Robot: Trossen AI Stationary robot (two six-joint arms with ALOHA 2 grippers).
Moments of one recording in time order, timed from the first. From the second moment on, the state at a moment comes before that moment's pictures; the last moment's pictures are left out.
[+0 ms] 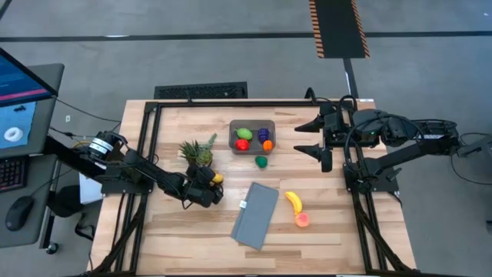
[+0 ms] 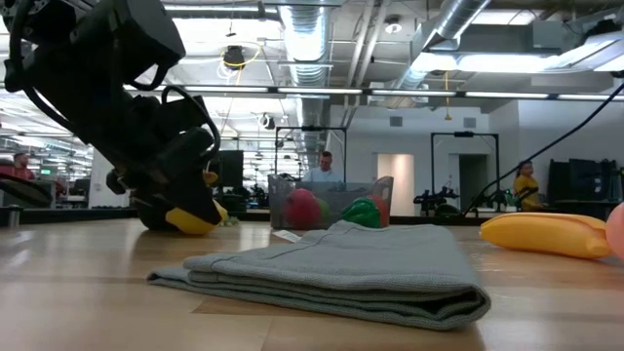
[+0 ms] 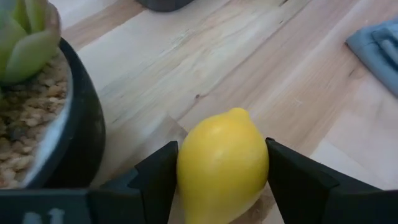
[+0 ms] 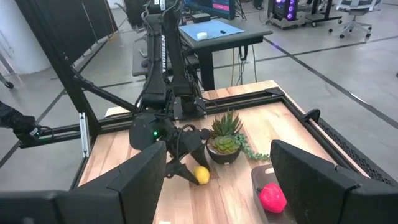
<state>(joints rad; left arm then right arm) -0.35 1.64 0.60 -0.02 -0.69 -0.96 0.12 0.94 1.19 -0.52 0.18 0.13</state>
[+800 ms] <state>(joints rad) -0.33 1.63 0.74 0.03 -0.64 -0.67 0.12 0.94 1.19 -0.52 0.18 0.13</state>
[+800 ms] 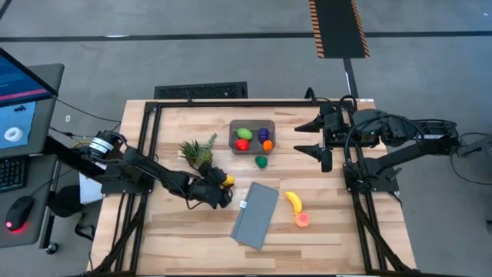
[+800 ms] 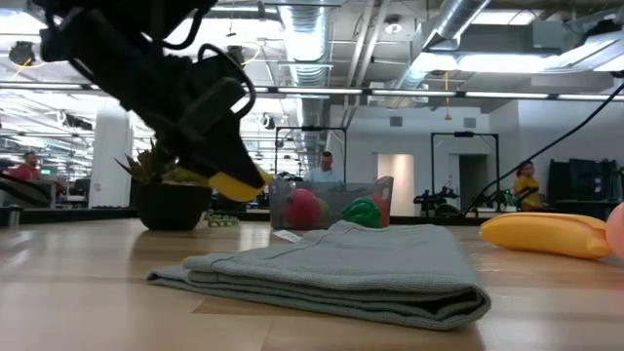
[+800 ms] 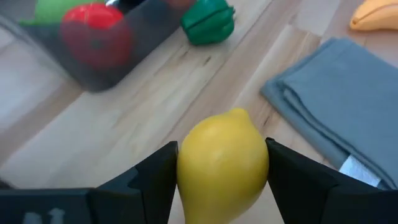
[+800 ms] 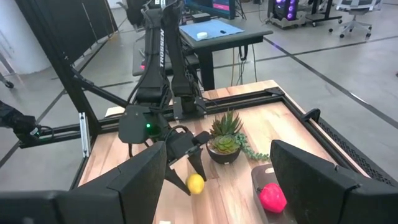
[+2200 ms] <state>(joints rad) 0.12 1.63 0.89 0.13 -0.33 -0.17 0.18 0.94 1.19 -0.54 0.18 0.17</state>
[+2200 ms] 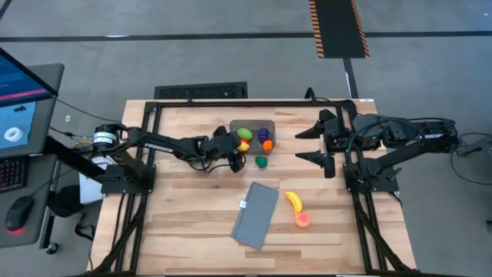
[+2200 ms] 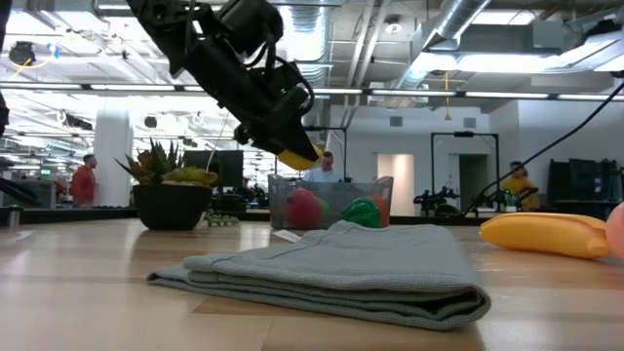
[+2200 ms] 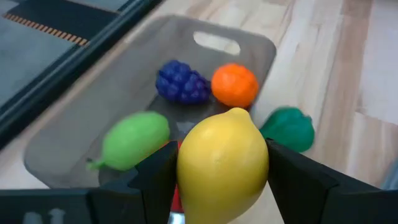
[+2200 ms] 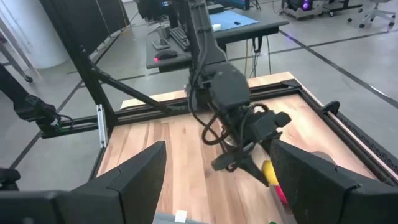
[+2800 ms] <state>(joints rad) 0.29 1.64 0.98 0.11 -0.17 -0.03 0.18 0.94 1.19 -0.54 0.18 0.18</state>
